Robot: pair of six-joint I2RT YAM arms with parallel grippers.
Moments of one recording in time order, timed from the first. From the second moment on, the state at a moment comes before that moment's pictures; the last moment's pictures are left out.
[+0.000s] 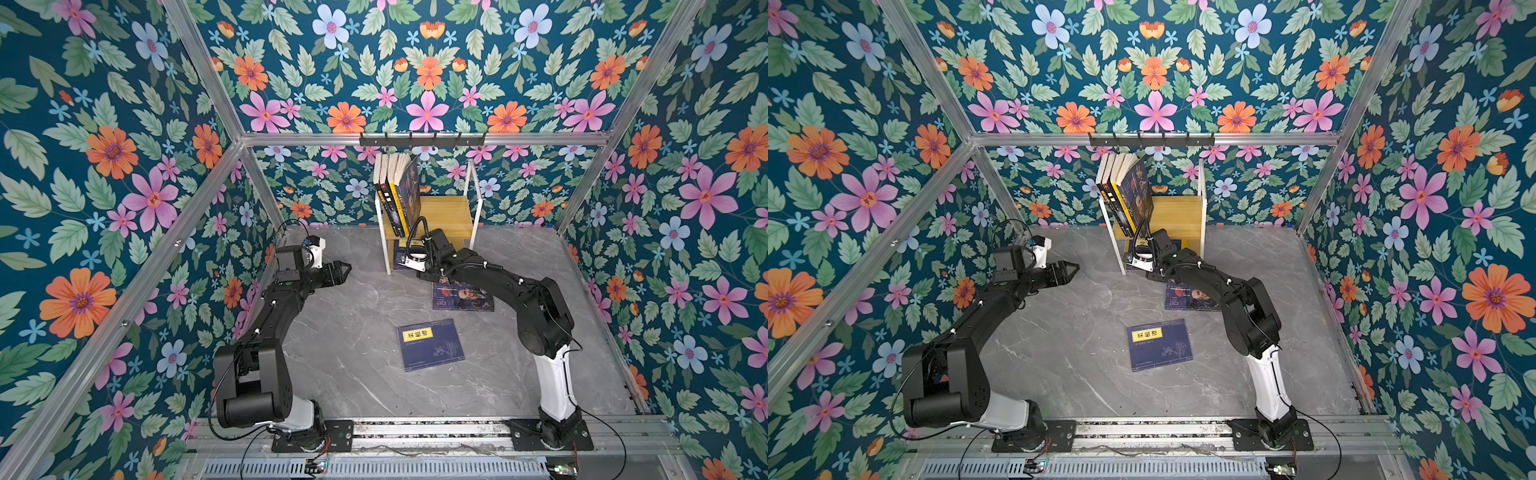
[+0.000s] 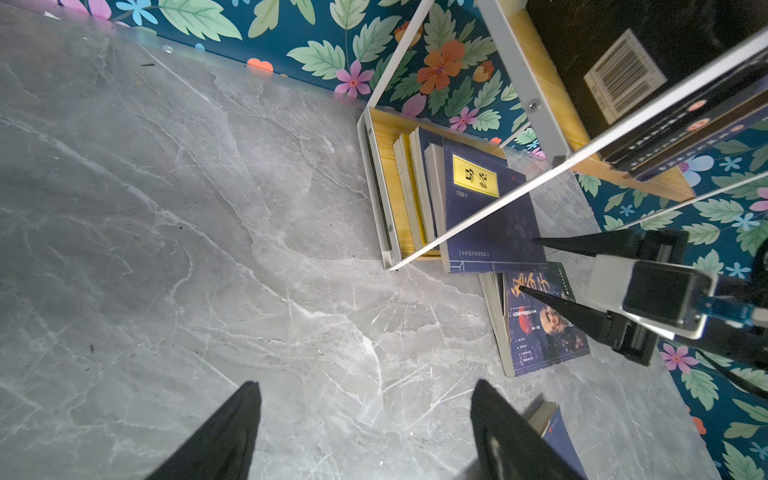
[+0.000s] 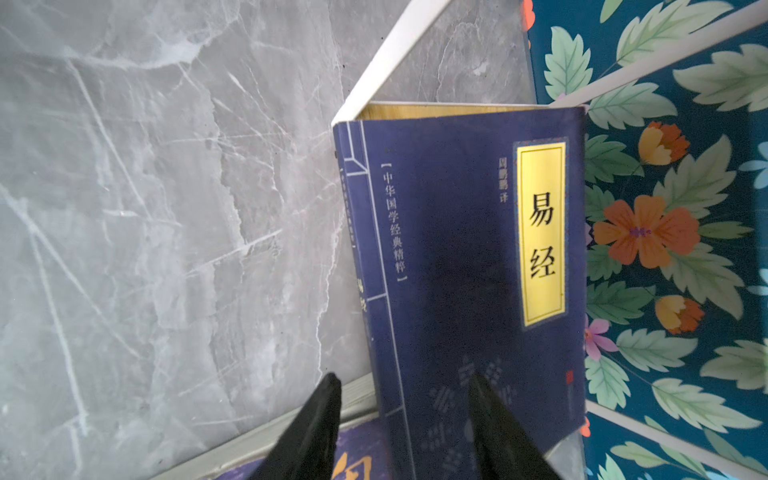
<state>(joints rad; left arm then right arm) 0.08 1.46 0.97 -0.16 0.58 -0.18 0.60 2.12 1.74 -0.44 0.05 -0.89</state>
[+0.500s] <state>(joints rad) 0.08 1.45 0.96 -0.16 0.58 -0.18 0.57 2.21 1.84 -0.49 0.03 -0.89</state>
